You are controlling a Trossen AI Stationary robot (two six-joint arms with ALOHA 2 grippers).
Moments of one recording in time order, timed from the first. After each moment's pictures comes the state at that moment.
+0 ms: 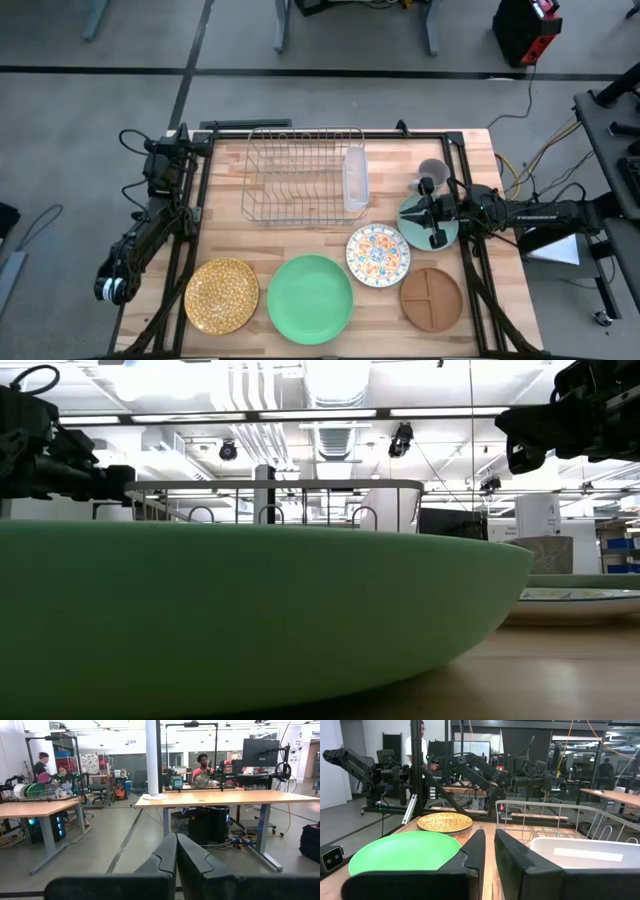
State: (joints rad) left arm 1.43 0.51 0.02 0.65 -0.09 0.06; right arm -0.09 0.33 0.01 0.42 -0.23 -0.04
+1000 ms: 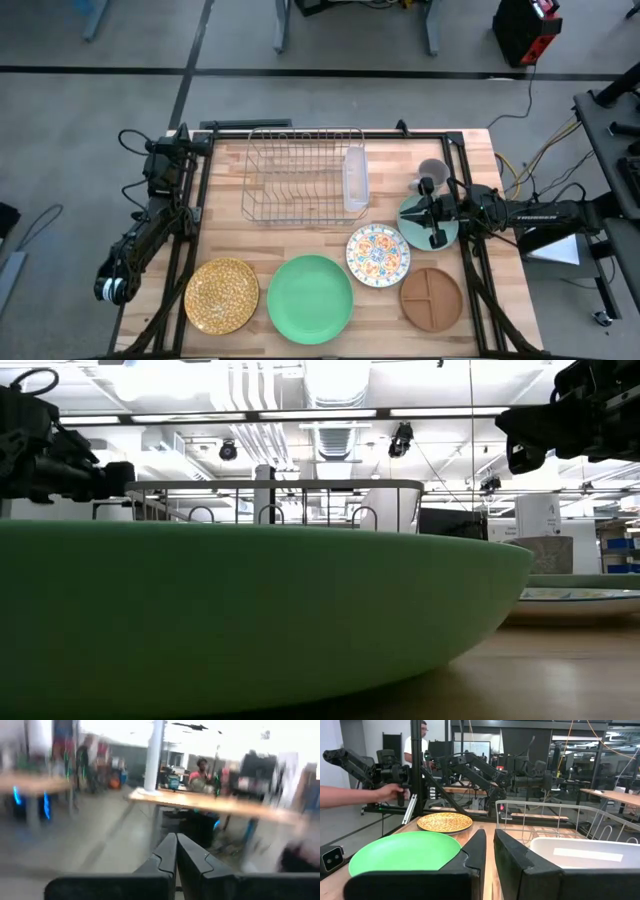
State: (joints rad) left arm 1.43 0.51 0.02 0.63 -0.10 -0.11; right arm -0.09 0.33 0.01 0.42 -0.23 -0.04
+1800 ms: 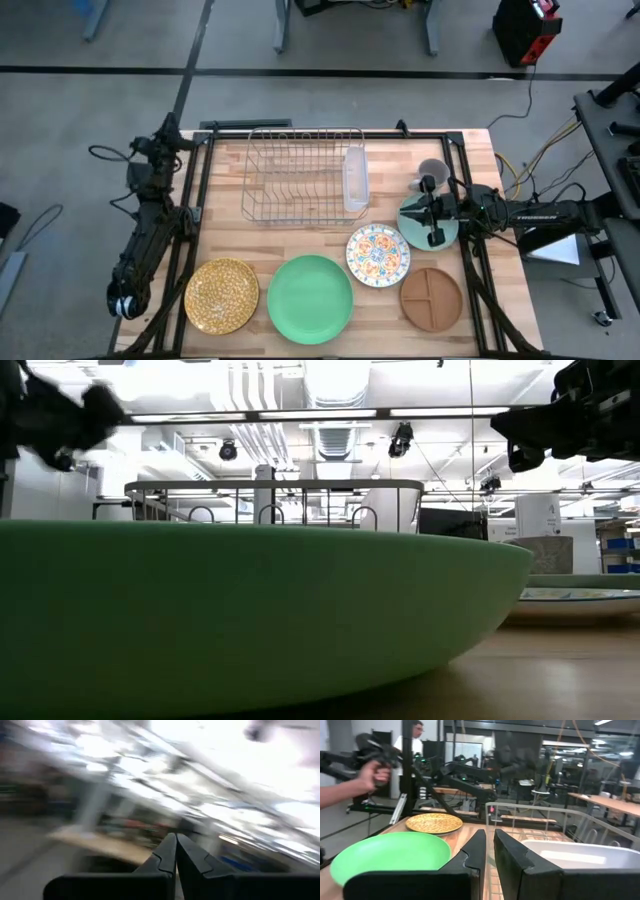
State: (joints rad) left arm 1.44 0.25 0.17 0.54 0.11 -0.45; right arm -0.09 0.33 0.01 0.43 -0.18 -0.08
